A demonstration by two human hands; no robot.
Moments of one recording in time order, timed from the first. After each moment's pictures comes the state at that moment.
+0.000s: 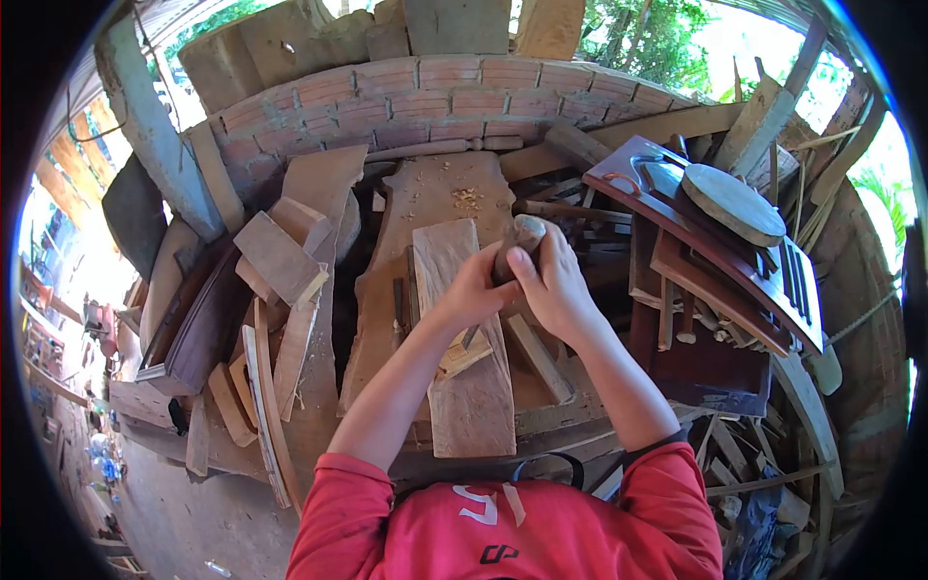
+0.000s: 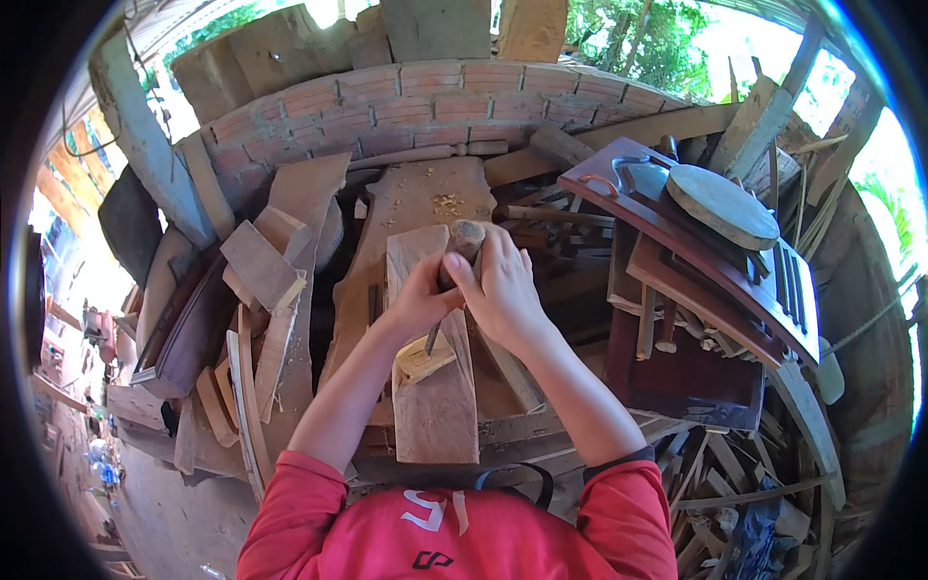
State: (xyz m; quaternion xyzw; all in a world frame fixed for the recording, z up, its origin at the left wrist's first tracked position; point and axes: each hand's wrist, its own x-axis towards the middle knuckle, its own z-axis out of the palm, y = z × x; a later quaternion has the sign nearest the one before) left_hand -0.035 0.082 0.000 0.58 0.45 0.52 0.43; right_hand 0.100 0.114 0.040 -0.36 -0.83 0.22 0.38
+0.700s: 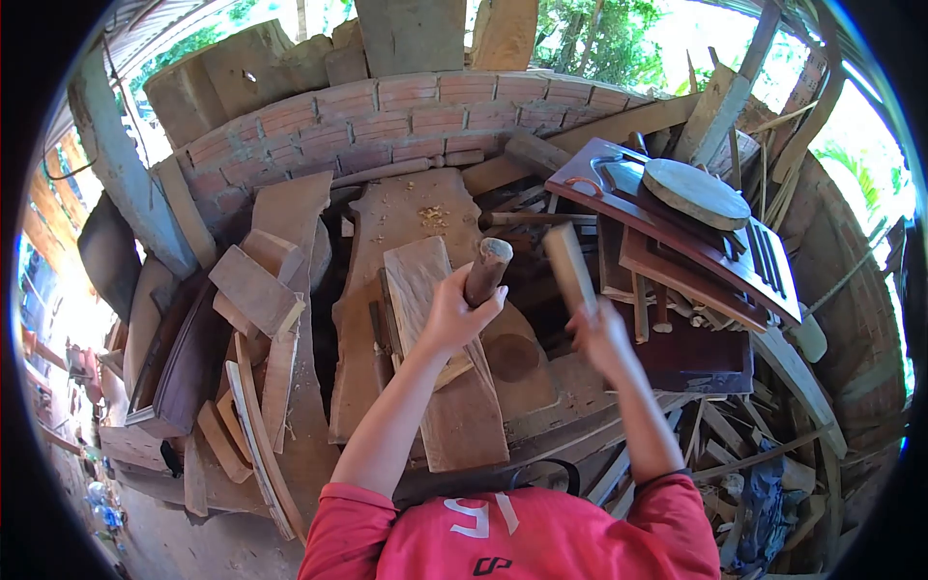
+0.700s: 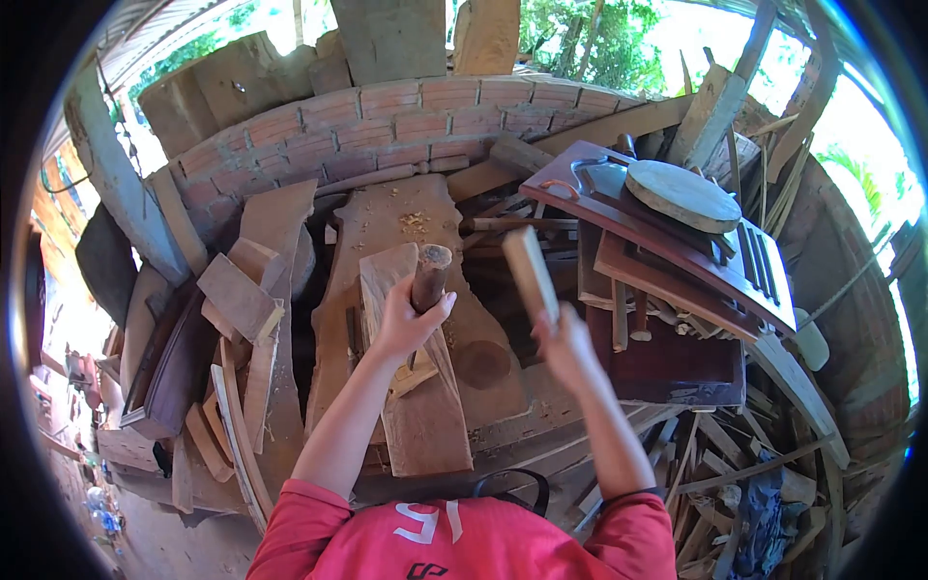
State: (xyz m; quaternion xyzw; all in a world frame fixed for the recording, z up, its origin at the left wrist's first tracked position) left_hand -0.019 0.068 0.004 0.56 0.48 0.59 0.33; right_hand 0.212 0.108 -0.022 -0.56 -0.67 0.37 0.32
